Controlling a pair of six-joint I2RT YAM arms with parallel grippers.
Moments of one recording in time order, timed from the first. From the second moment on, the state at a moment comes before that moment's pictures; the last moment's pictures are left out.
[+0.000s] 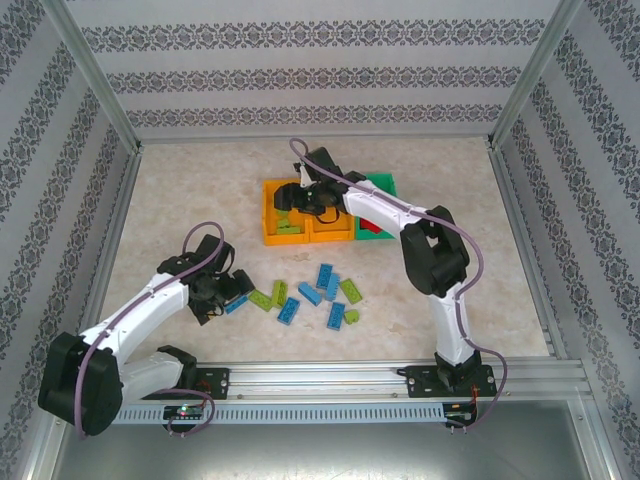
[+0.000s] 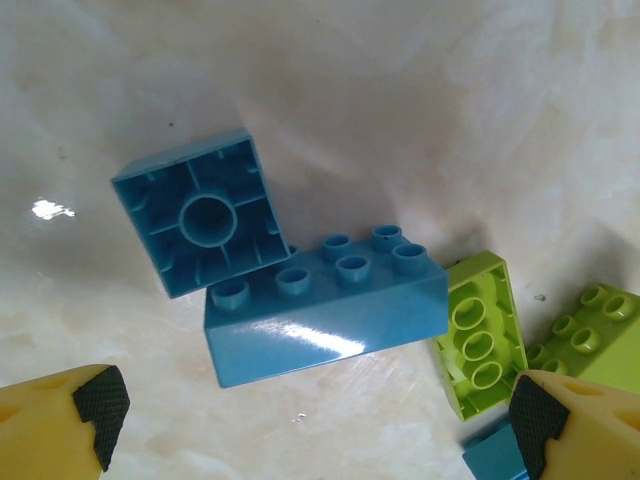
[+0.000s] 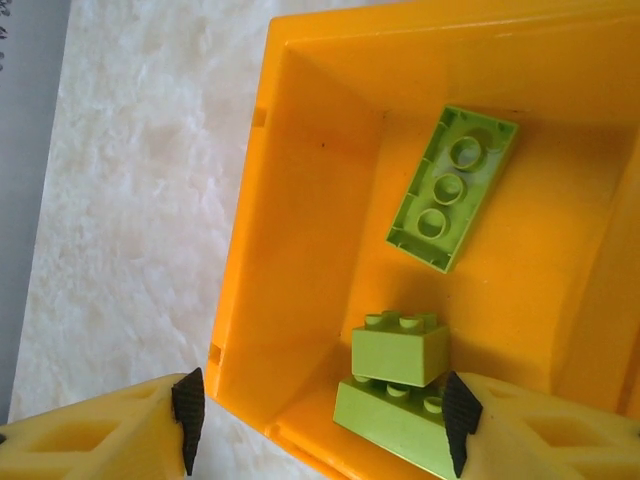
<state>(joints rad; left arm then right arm) -0.34 1.13 0.65 -0.85 0.10 -0.98 0.60 2.12 1.70 -0.42 -0.35 0.62</state>
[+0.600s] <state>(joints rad) -0.34 1.28 0.66 -0.77 0.11 -0.98 0.49 1.83 1.38 -0.41 -0.29 0.57</state>
